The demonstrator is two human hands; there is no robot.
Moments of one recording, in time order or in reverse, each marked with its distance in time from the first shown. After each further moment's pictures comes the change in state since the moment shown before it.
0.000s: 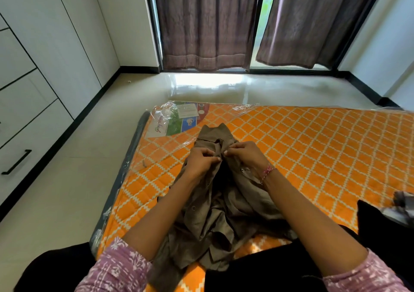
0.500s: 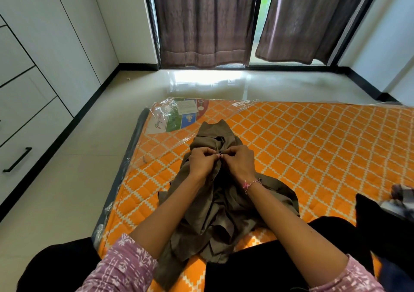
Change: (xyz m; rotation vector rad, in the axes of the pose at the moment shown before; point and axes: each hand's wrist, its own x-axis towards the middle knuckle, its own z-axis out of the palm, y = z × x) left_hand -0.013 -0.007 0.015 -0.093 0.131 -0.025; right_hand -0.020 0.021 0.035 -0.331 0.306 -0.229
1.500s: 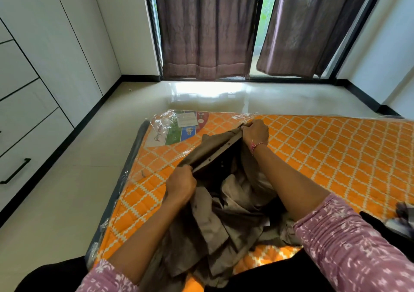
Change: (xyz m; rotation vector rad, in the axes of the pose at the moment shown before) left_hand 0.000 -0.001 -0.041 0.929 0.029 0.045; right_hand 0.118 -0.016 -0.035 -0.045 0.167 0.275
